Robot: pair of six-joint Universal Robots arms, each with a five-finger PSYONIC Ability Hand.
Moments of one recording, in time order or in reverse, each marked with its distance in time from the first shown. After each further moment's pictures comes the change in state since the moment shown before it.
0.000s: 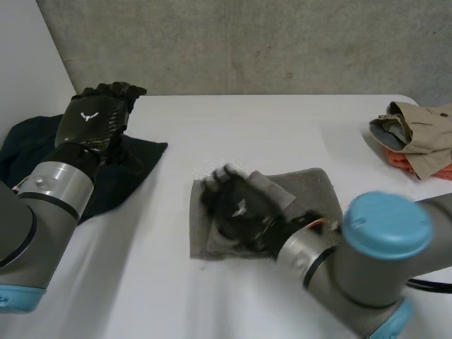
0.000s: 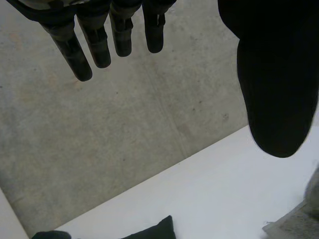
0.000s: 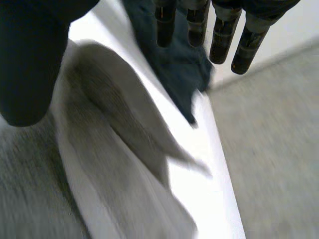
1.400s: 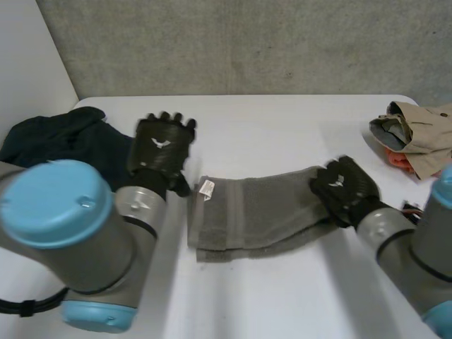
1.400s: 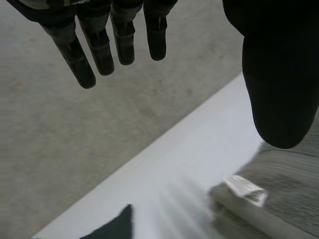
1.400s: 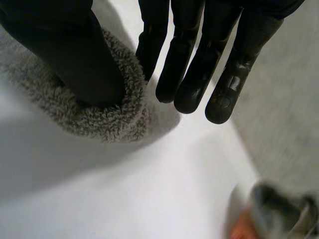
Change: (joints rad) left arm -0.318 -0.264 0.176 0.017 -0.292 0.196; right arm -0.312 -0.164 0.128 0.145 0.215 0.033; left_hand 0.078 0.085 0.080 0.084 0.058; right_hand 0.747 0.960 0.971 0.953 0.908
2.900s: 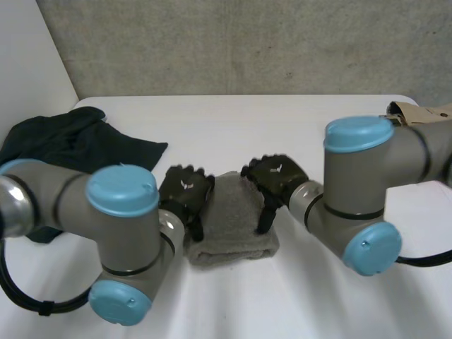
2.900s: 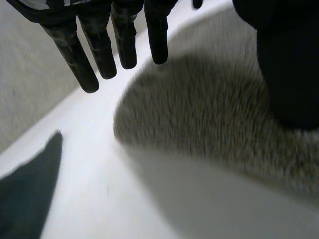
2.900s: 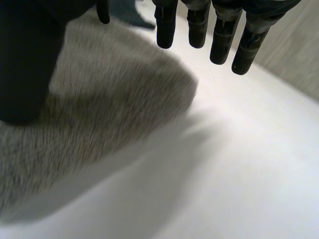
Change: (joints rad) left arm 0.018 -0.261 0.142 -0.201 0.105 0.043; right arm 0.259 0.394 -0.656 0.416 0.070 0.554; left_hand 0.043 0.046 0.041 0.052 0.059; right_hand -0.752 -0.960 -0.971 -0.954 -0.910
